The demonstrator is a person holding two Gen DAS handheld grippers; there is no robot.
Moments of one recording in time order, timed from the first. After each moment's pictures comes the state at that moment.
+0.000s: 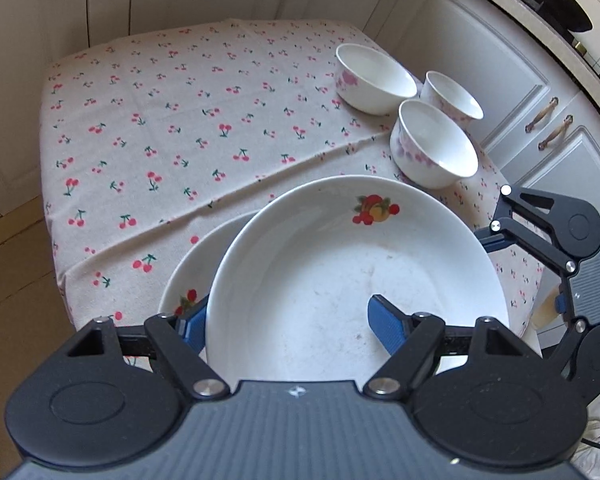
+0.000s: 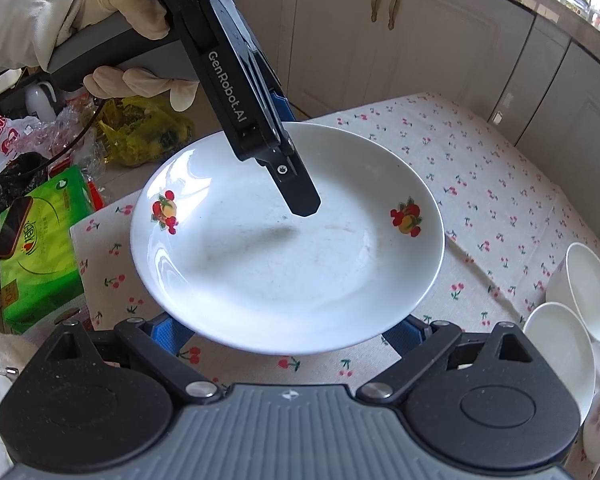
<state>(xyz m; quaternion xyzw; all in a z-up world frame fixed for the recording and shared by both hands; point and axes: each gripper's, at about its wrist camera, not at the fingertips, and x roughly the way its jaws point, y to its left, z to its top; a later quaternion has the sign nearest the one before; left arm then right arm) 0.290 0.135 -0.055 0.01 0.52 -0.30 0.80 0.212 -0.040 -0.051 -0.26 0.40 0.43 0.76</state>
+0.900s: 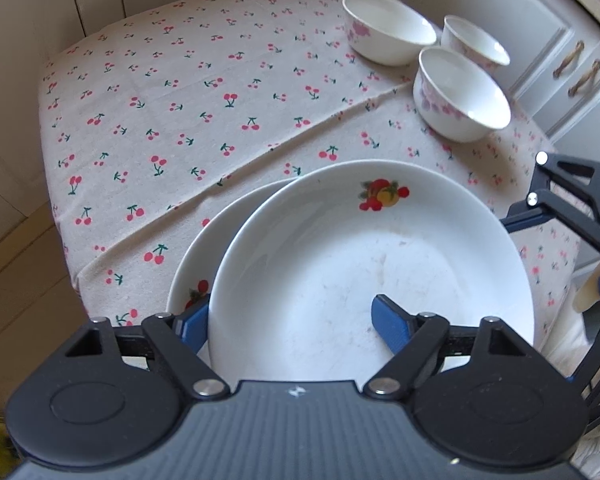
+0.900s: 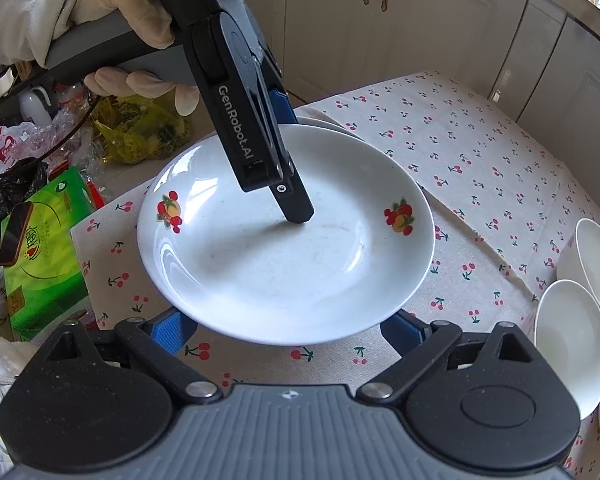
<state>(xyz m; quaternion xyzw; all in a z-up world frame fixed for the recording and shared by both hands) 0.300 0.114 -0.068 0.10 0.57 -0.27 0.77 0.211 -0.038 -0.056 -0.24 0.43 0.42 0.76</state>
